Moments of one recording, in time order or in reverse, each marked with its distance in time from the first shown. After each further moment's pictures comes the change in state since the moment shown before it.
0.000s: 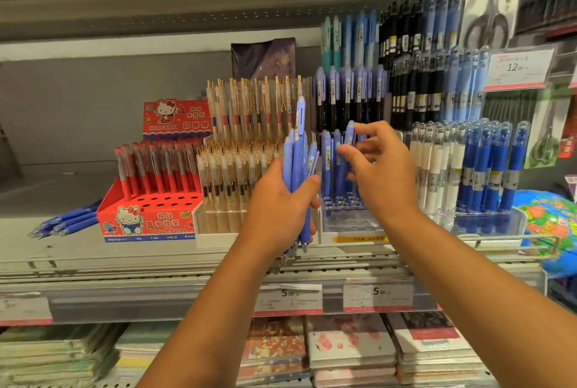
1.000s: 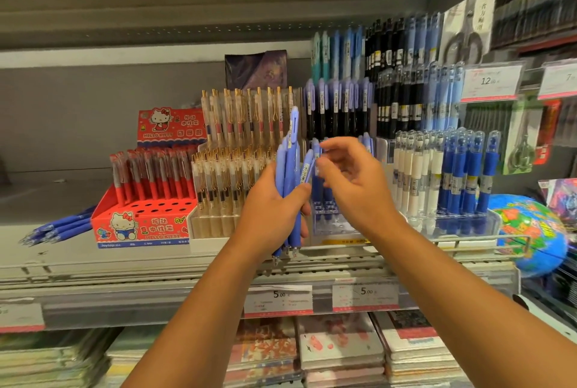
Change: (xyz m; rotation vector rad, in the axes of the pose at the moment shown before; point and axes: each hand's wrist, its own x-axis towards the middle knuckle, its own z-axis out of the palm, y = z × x) left_hand 0.001 -0.001 0.001 -0.045 -0.043 -0.039; right_hand -0.019 -0.021 -0.003 0.205 -0.210 -0.086
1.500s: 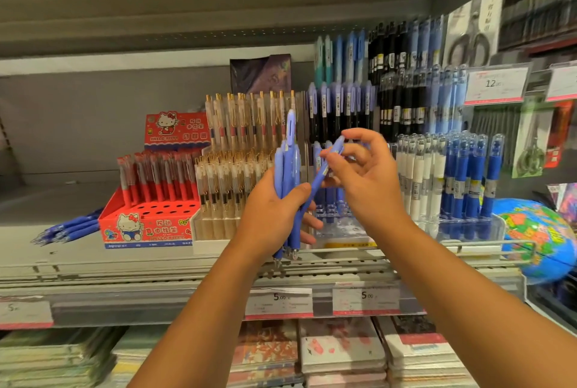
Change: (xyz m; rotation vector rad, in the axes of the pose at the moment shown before) left_hand -0.002 0.005 0.001 -0.133 -0.031 -0.058; right_hand 0.005 -0.010 -0.004 0.394 0.046 0.085
